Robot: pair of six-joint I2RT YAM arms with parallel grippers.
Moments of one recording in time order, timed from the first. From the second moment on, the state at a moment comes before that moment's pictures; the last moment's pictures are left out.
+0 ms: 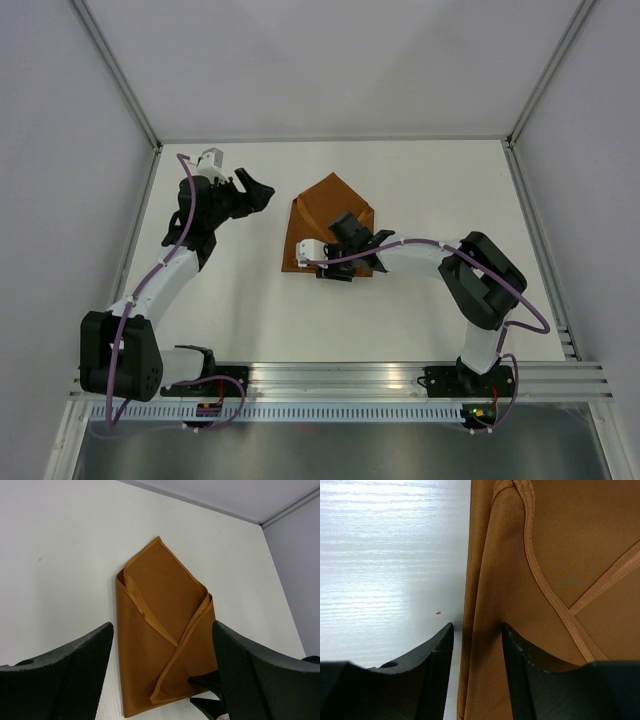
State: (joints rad) left arm -0.15 1.27 0.83 0.17 0.27 -0.50; right arm 0.77 1.83 1.07 -0.20 -0.26 -0.78
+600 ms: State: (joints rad) left arm -0.15 1.30 0.84 0.16 0.29 -0.49; right arm 0.77 1.83 1.09 -0.25 -0.28 -0.77
